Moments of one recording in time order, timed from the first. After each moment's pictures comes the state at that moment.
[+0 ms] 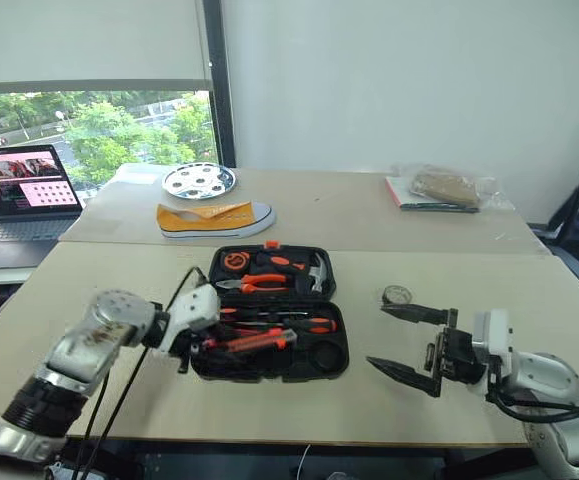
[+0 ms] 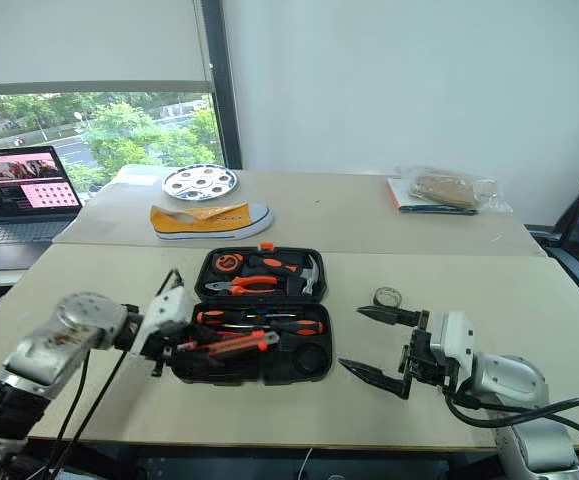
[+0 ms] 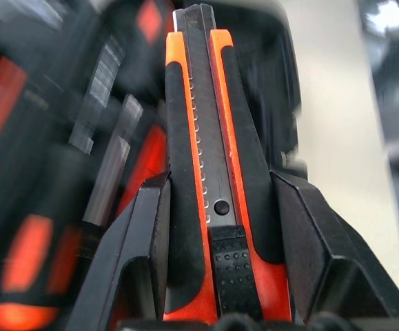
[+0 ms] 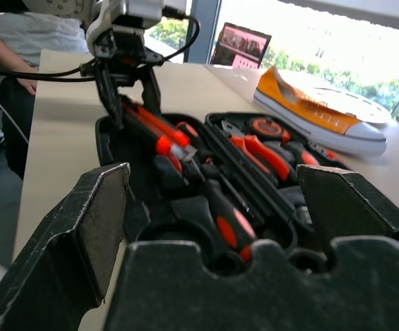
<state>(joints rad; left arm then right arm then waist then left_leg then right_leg) -0.43 0.85 -0.23 -0.10 -0.26 0.42 -1.29 -0.01 -0.65 -0.15 -0.29 0.55 -0.01 1.11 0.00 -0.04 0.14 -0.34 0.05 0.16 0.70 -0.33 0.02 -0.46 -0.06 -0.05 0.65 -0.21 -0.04</state>
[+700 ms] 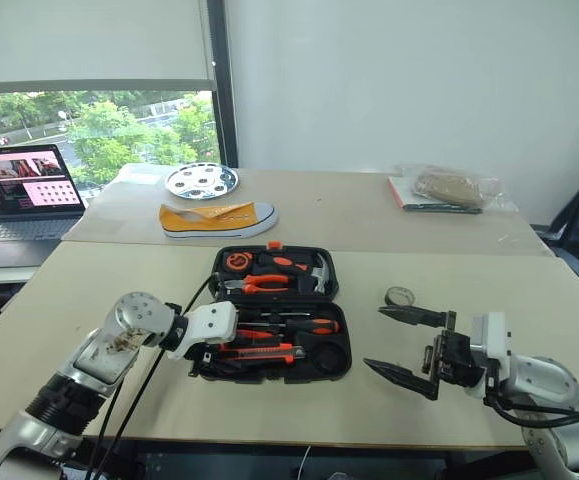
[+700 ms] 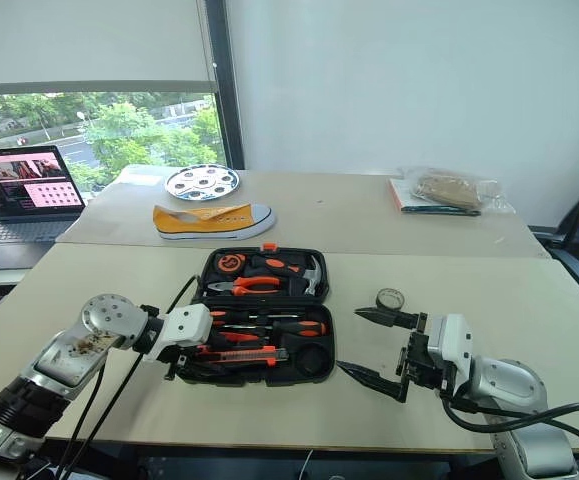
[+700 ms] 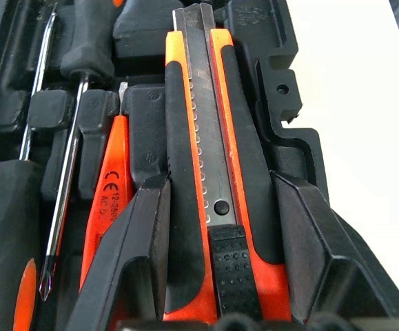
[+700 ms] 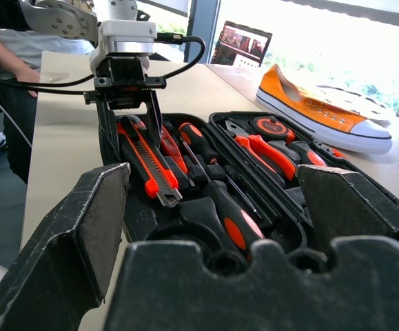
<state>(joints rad) -0.50 0.82 -0.31 -0.02 -0.14 0.19 -1.35 -0.02 -0.64 -0.13 -0.30 0.55 -0.01 1.08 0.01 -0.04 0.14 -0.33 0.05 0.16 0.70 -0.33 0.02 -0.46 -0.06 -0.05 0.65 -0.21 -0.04</state>
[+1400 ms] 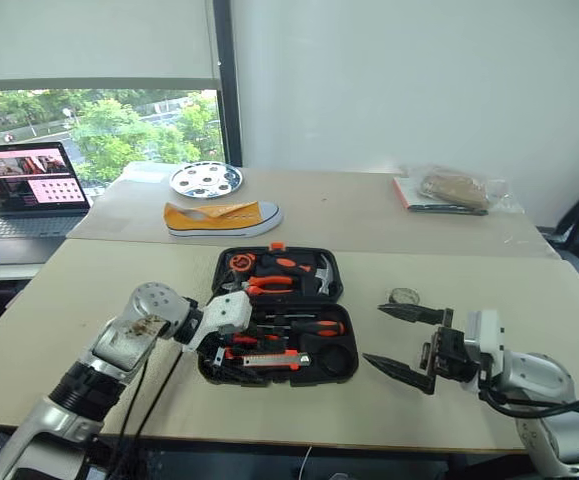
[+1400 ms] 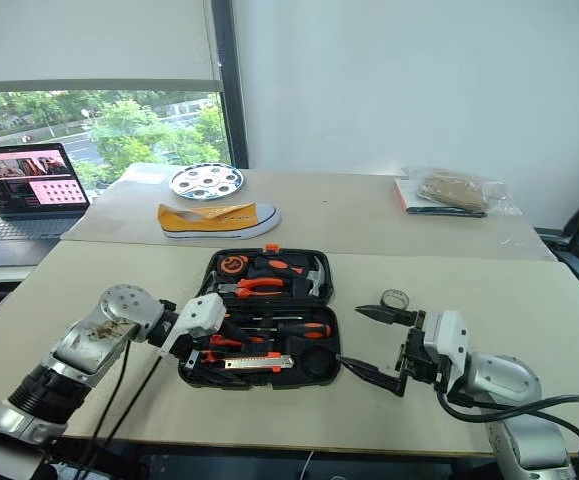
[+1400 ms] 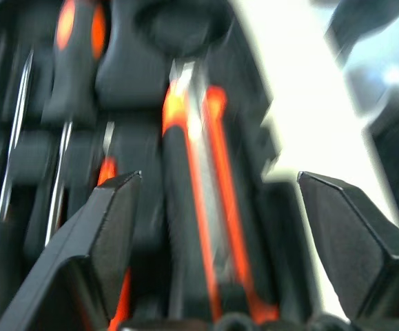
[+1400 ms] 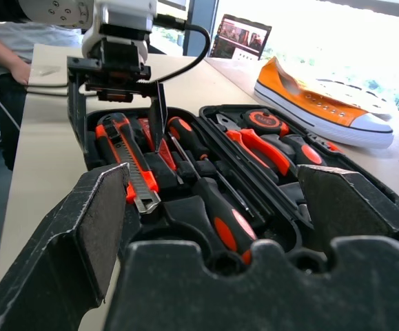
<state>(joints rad) -0.58 0.72 -0.24 -0.02 -0.30 0.40 -1.44 -0.05 -0.62 -0.13 -0.24 0.52 -0.03 1.09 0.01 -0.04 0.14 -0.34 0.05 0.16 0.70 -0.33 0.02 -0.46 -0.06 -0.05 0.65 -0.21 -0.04</state>
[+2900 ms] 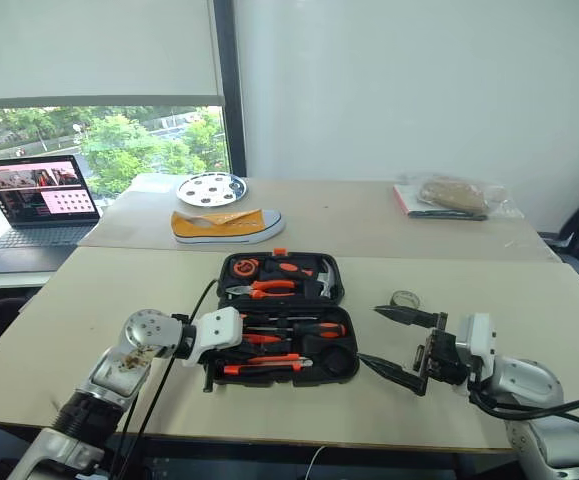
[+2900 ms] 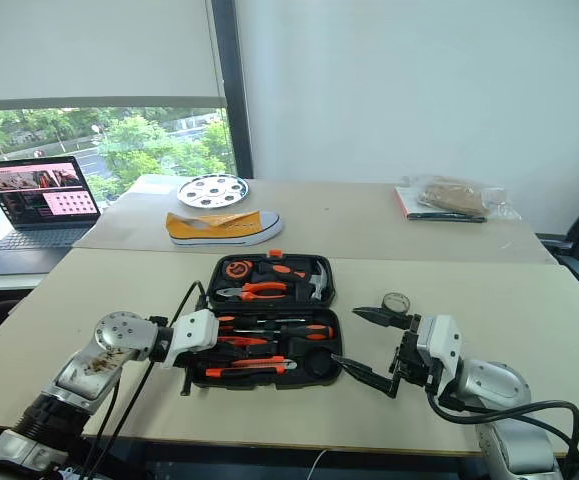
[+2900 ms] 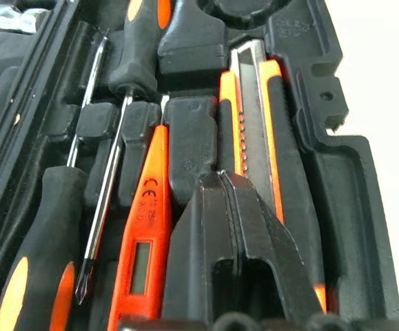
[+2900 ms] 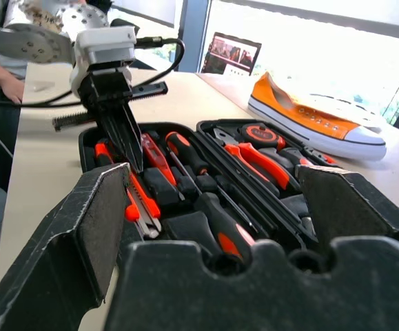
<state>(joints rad) -0.40 0.64 -0.25 0.07 -0.10 0.07 -1.20 -0.03 -0.56 -0.11 -0.24 0.49 -0.04 1.05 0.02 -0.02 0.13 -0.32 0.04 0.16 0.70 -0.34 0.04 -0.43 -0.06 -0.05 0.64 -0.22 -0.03</state>
